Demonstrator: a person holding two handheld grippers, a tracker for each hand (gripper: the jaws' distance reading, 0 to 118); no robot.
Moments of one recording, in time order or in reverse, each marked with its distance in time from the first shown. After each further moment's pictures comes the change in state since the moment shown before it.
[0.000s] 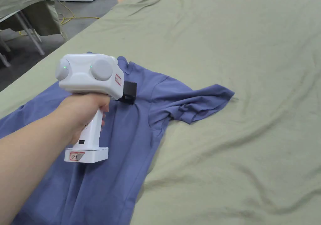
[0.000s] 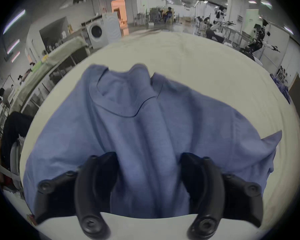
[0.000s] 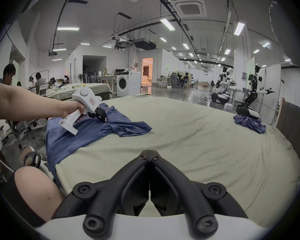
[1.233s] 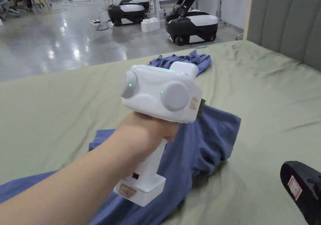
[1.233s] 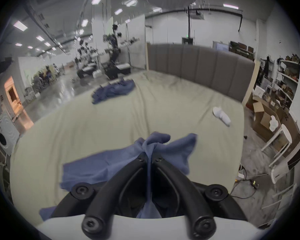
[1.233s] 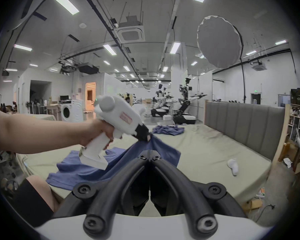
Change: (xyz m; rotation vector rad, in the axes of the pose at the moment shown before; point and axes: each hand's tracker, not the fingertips) left arm 0.577 -0.093 0.287 0.287 -0.754 -0.778; right arm 0.099 -0.036 0.328 0.197 -0.571 -0.159
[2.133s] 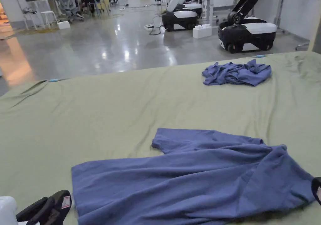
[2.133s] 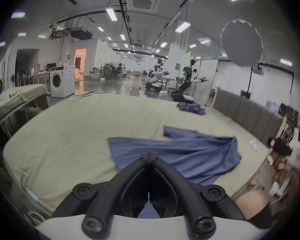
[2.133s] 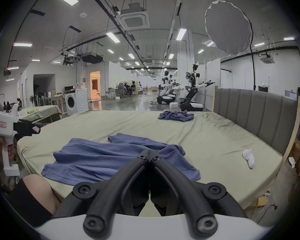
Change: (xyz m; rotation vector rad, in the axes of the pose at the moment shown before) left arm -0.131 -0.319 0.287 0.355 0.464 0.481; right arm -0.020 -0.032 -0.071 -0.121 0.076 -0.002
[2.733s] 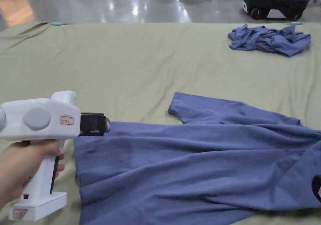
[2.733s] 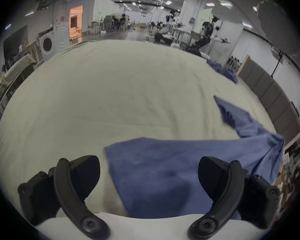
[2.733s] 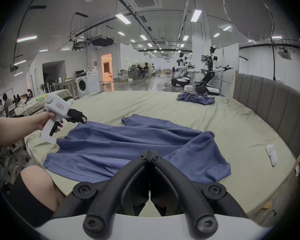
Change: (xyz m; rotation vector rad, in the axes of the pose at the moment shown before) left arm -0.098 0.019 -0.293 -0.511 0.002 0.063; right arm -0.031 -0.013 -0.075 -0.181 0.135 0.026
